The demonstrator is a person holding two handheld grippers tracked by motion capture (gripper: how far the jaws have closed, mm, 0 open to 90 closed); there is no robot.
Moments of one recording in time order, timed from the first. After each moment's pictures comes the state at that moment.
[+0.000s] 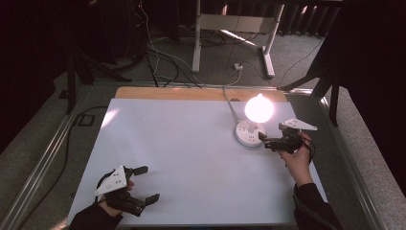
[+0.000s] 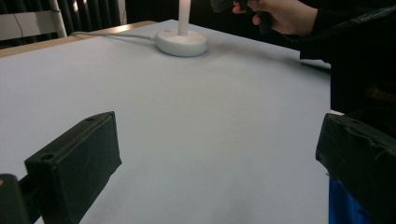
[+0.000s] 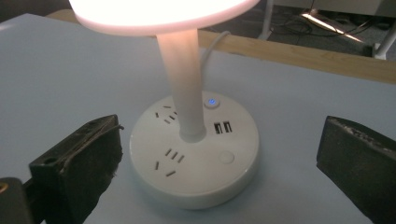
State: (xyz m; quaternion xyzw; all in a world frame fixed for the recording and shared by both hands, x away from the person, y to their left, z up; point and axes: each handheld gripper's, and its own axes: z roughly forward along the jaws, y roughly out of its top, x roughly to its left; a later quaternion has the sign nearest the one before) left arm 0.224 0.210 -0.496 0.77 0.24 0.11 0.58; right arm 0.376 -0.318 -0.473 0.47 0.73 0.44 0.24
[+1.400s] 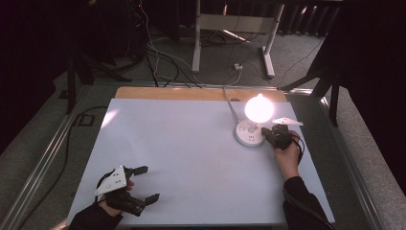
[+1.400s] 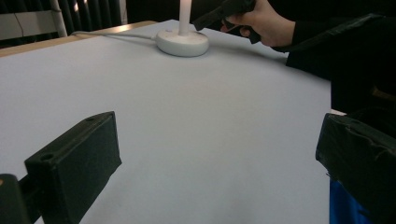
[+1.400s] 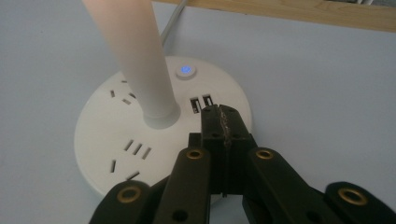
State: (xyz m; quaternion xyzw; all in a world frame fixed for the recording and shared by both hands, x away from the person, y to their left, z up) left arm 0.224 0.211 -0.497 0.77 0.24 0.11 0.58; right arm 0.405 -0.305 -0.502 0.52 0.73 0.38 0.23
